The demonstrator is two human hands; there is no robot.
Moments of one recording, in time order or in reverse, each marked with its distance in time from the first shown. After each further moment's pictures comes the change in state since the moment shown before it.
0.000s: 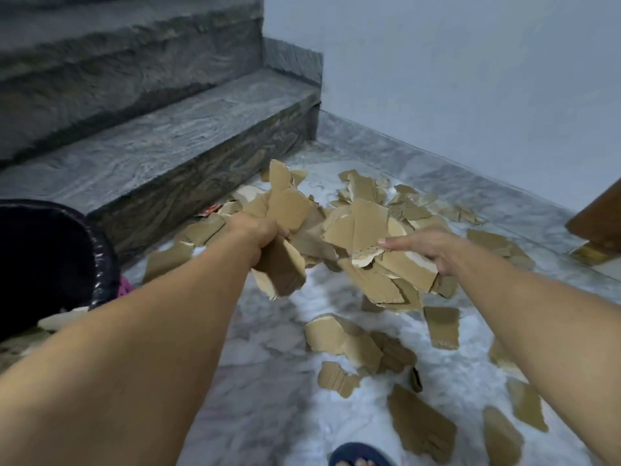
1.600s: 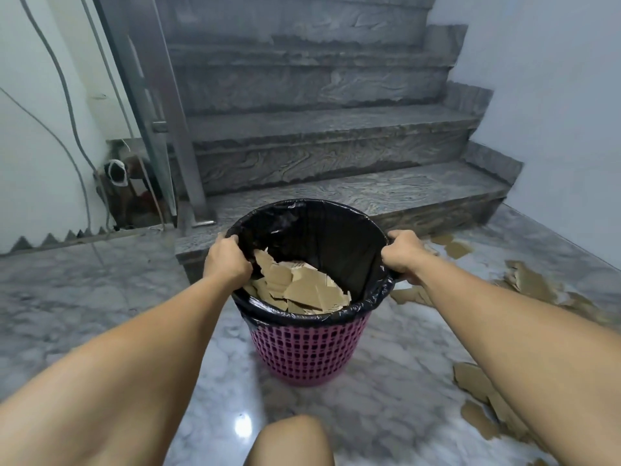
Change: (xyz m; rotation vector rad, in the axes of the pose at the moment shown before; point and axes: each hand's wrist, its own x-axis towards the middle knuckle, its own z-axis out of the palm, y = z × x) left_hand -0.175 -0.157 -0.394 0.475 0.694 0.102; right_hand -0.184 -0.106 0.330 -0.497 -0.058 -0.573
